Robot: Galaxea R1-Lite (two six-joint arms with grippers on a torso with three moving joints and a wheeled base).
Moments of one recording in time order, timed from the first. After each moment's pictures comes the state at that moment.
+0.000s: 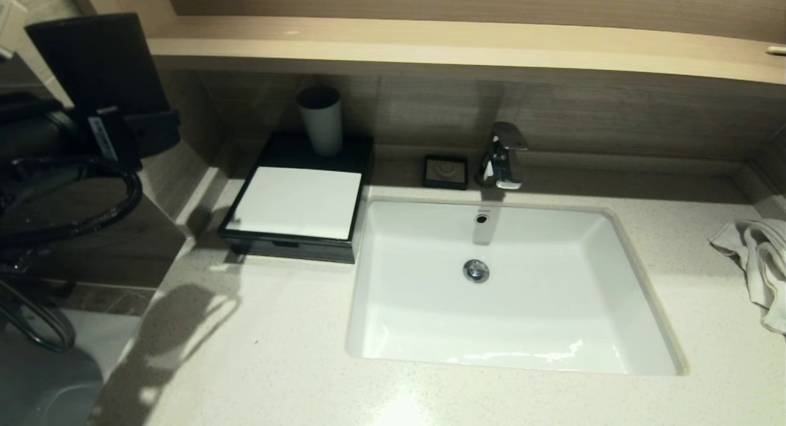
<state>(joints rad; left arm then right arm) -0.24 1.21 -0.94 -0.30 0.14 -0.02 0.00 0.00 0.00 0.00 0.00 0.00</state>
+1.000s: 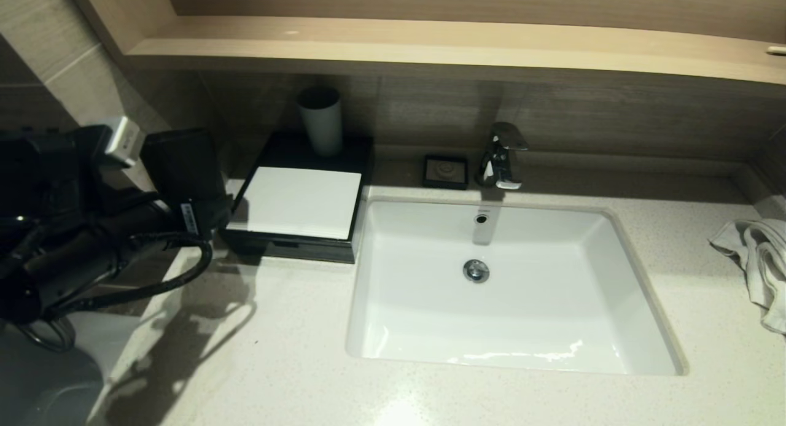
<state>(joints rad) -0.24 1.40 -0.75 -0.47 0.15 -0.11 0.00 0.00 0.00 0.00 0.00 0.00</state>
